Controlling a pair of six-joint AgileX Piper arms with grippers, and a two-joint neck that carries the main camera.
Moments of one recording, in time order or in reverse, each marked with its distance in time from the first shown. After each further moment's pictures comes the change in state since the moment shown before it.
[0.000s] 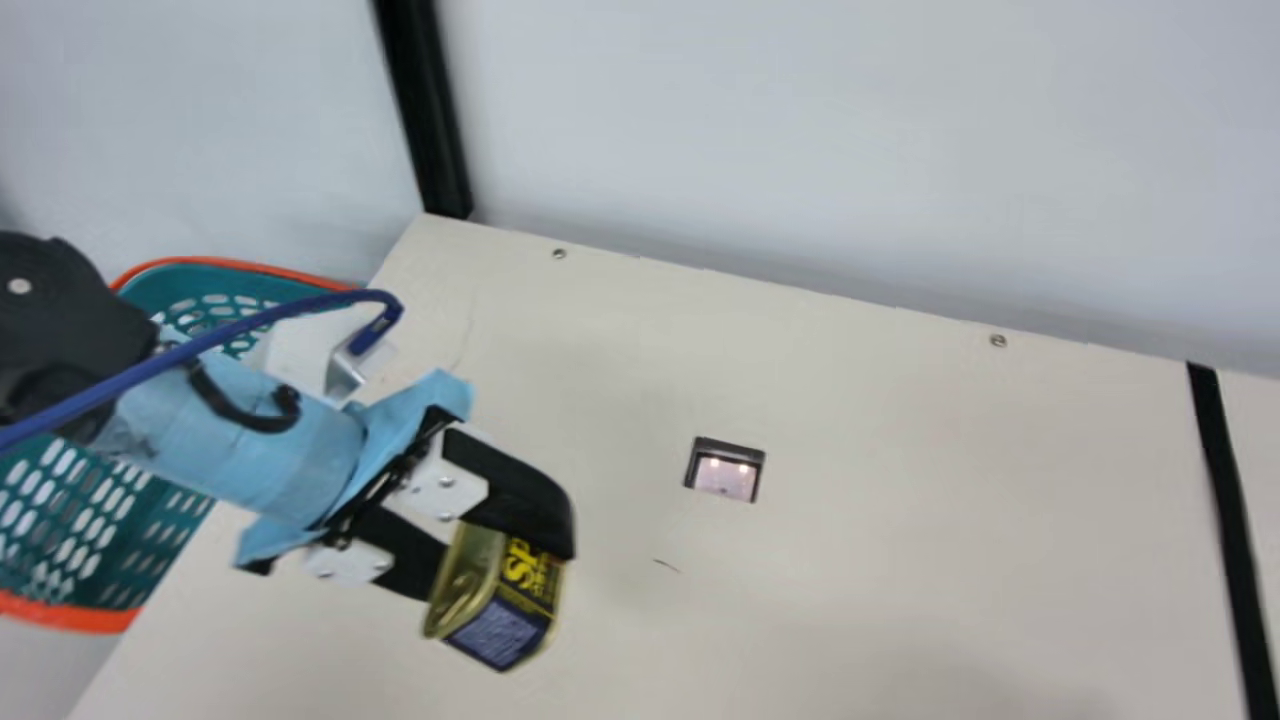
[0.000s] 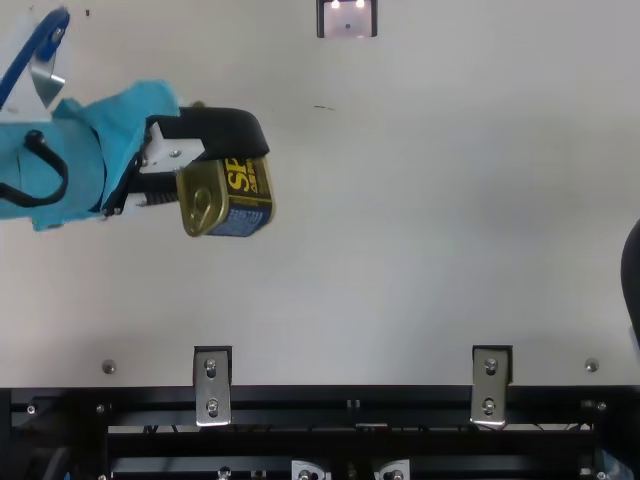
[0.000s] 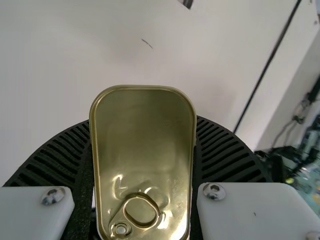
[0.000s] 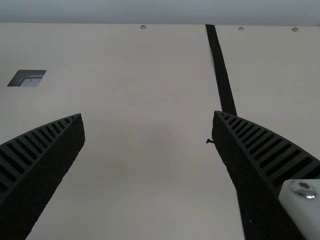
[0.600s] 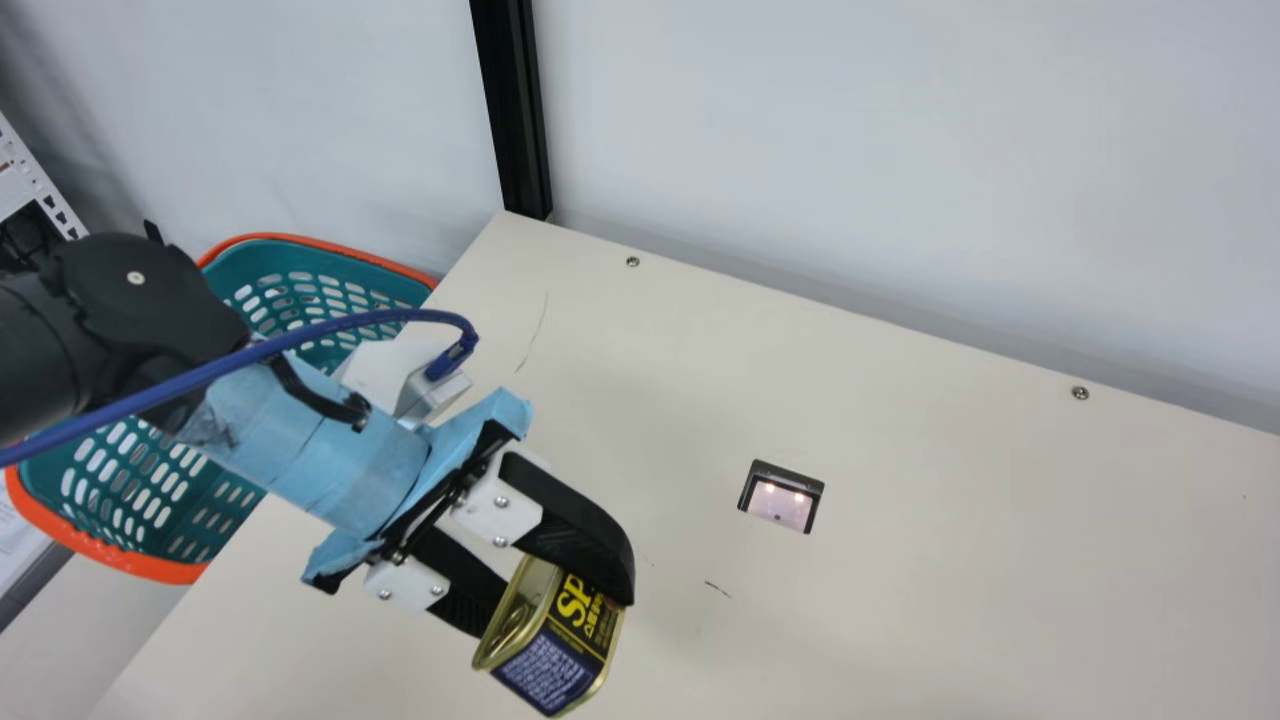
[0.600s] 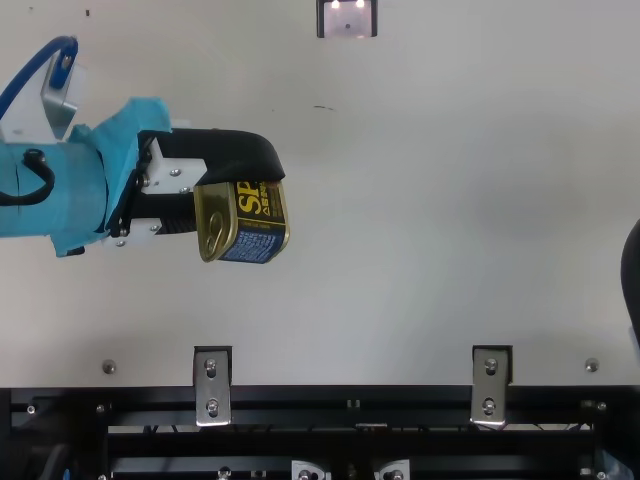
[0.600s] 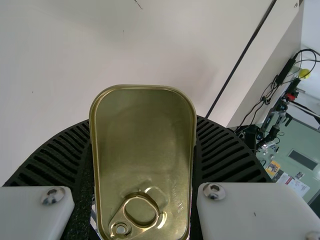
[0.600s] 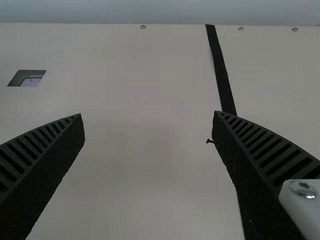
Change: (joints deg) left arm 4.4 0.7 6.4 -10.9 5.3 6.0; right arm 0.0 0.0 0.0 0.0 0.0 0.0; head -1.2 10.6
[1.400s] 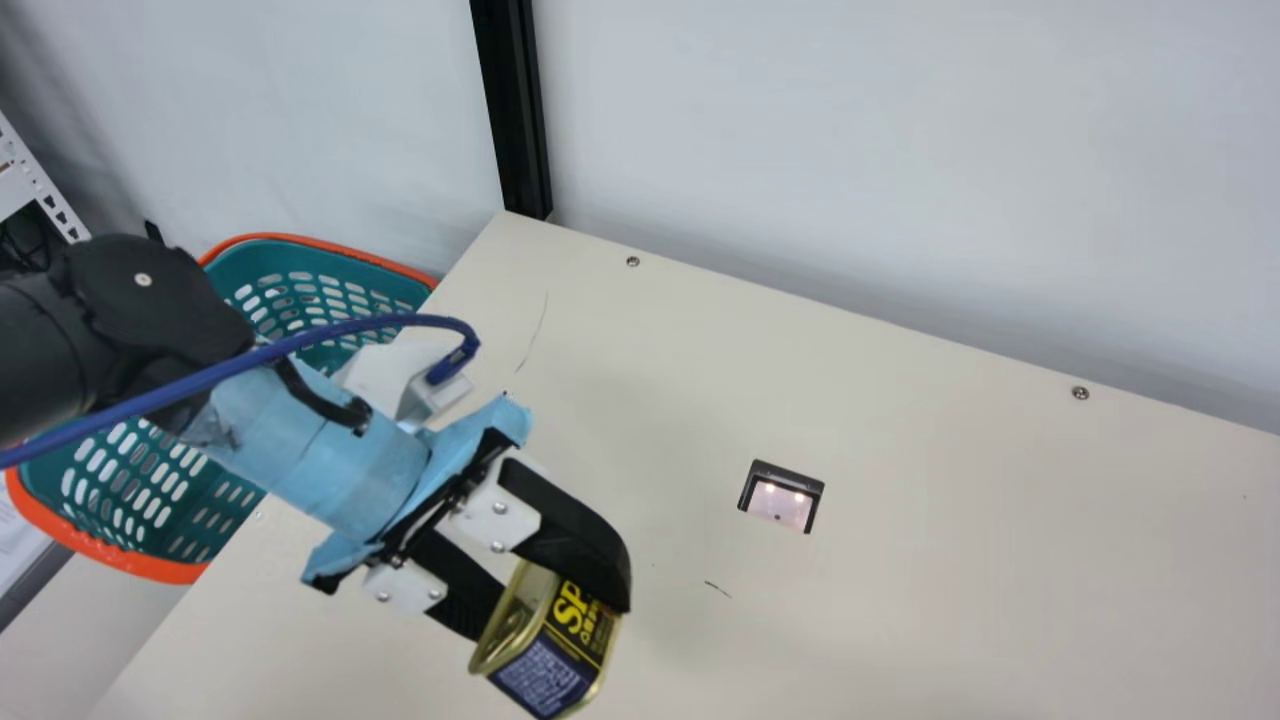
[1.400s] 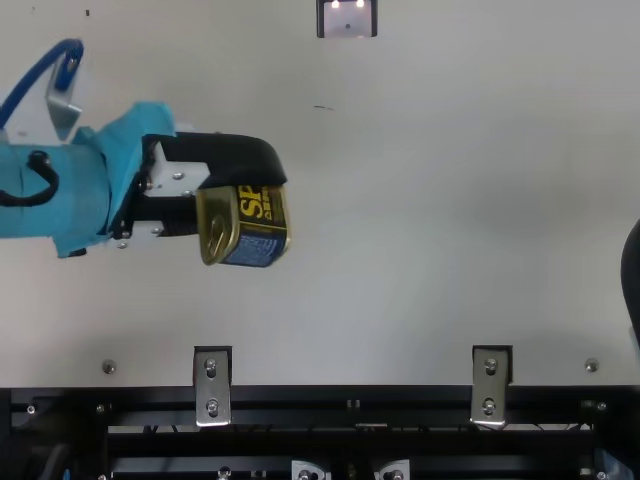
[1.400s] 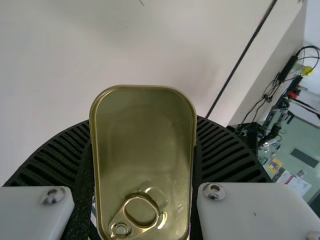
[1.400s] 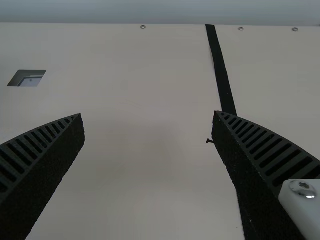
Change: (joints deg) left arm 0.0 0.0 0.0 0.1 0.1 0.0; right arm 0.0 0.0 0.0 0.0 0.0 0.0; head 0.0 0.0
